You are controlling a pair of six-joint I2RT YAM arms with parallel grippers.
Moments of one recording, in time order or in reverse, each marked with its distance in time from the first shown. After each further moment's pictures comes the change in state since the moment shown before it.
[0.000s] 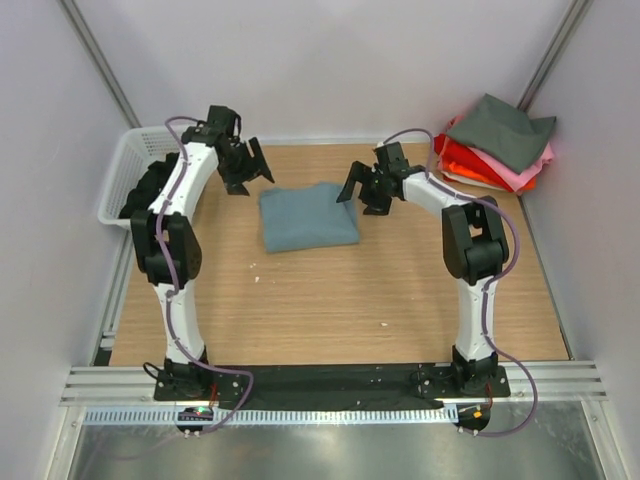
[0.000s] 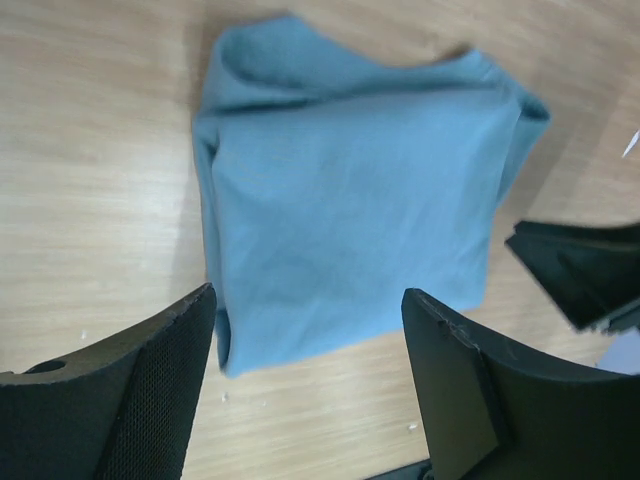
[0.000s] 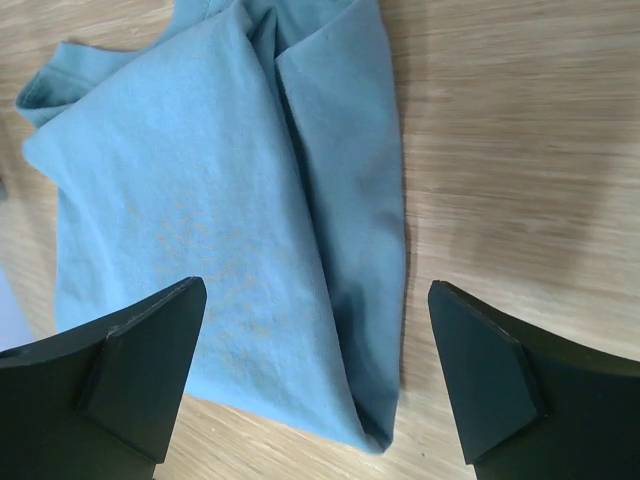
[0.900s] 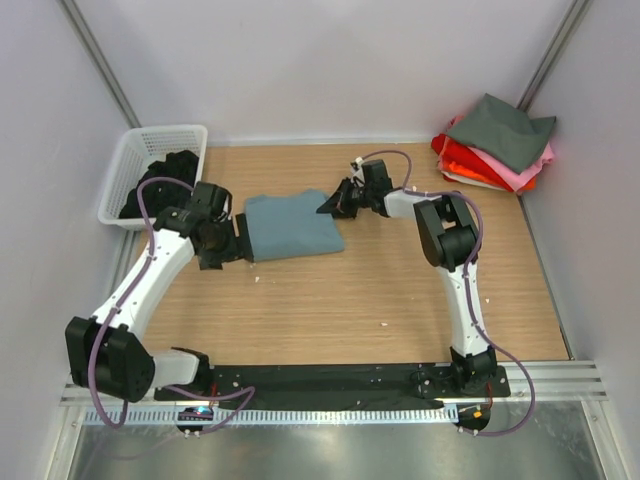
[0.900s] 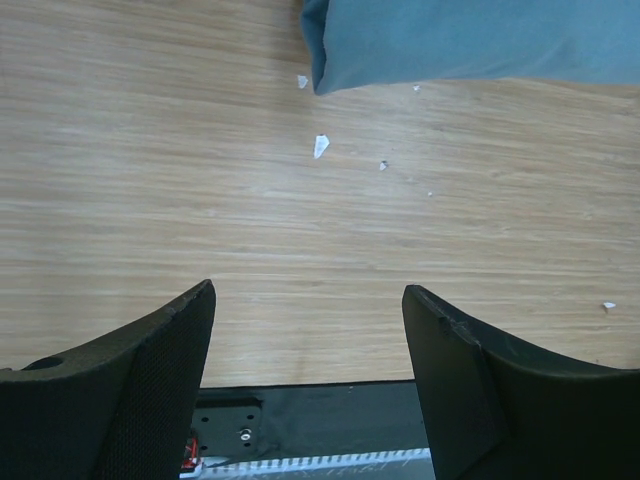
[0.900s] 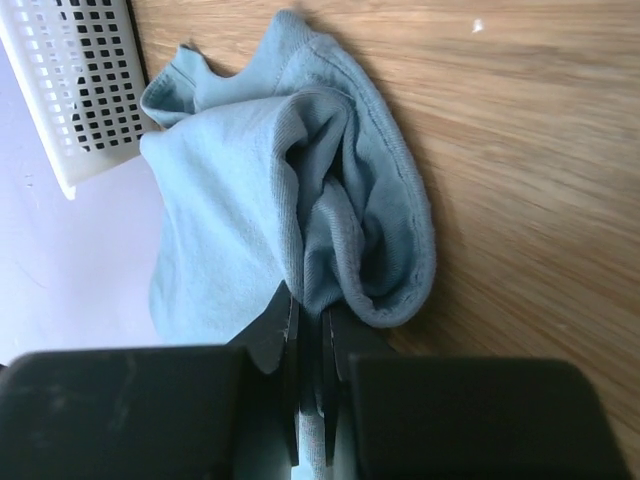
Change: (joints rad) left arm -0.120 -0.821 -0.917 0.014 -0.214 0.076; right arm 0.037 0.256 -0.012 0.488 -0.407 0.248
